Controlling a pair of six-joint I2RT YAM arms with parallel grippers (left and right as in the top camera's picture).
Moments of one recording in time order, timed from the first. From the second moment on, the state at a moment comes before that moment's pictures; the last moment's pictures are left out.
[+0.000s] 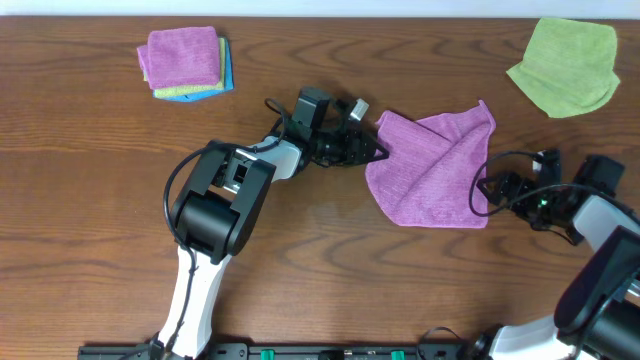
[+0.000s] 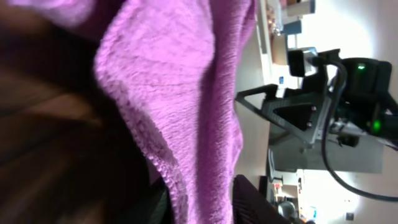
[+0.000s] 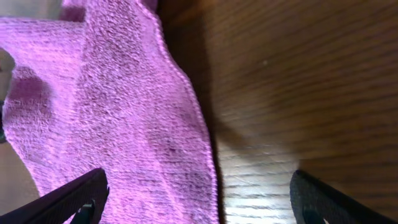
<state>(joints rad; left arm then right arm) -0.47 2.31 1.34 0.31 1.07 -0.70 -0.54 1.71 0.82 -0.40 -0.64 -0.07</state>
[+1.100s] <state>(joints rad) -0.47 2.31 1.35 0.38 1.15 -0.83 -0.39 1.70 0.81 -0.37 -0.54 0.04</state>
